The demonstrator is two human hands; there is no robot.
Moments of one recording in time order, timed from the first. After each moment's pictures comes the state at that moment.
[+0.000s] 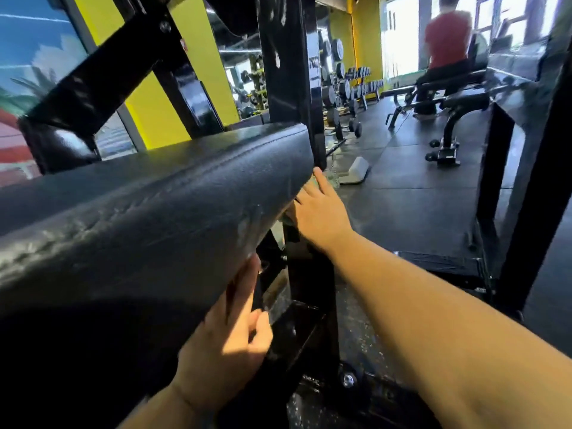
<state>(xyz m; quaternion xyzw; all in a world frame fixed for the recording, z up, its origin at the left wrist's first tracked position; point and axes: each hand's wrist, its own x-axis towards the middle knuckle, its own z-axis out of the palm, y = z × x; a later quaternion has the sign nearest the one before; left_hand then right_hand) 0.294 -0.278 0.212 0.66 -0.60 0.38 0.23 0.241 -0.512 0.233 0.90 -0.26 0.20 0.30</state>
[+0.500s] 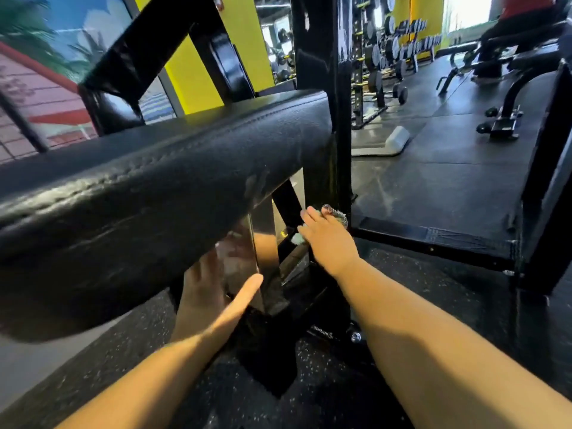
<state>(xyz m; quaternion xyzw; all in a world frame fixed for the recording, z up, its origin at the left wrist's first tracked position) 0.299 -0.247 0.209 0.82 -0.45 0.16 0.32 0.249 -0.481 0.154 0.96 -0.22 0.15 0.11</state>
